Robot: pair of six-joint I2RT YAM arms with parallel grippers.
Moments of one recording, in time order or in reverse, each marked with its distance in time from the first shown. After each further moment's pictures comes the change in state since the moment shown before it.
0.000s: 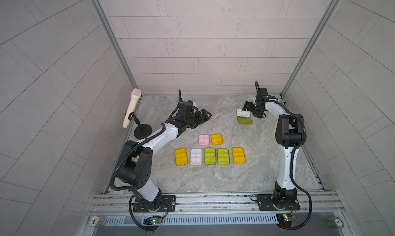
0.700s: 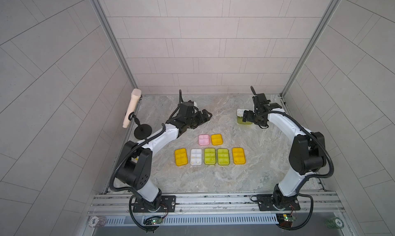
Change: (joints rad) left arm -0.008 -0.008 0.000 -0.001 -0.013 0.000; right arm 0.137 -0.497 -0.446 -0.066 0.254 0.006
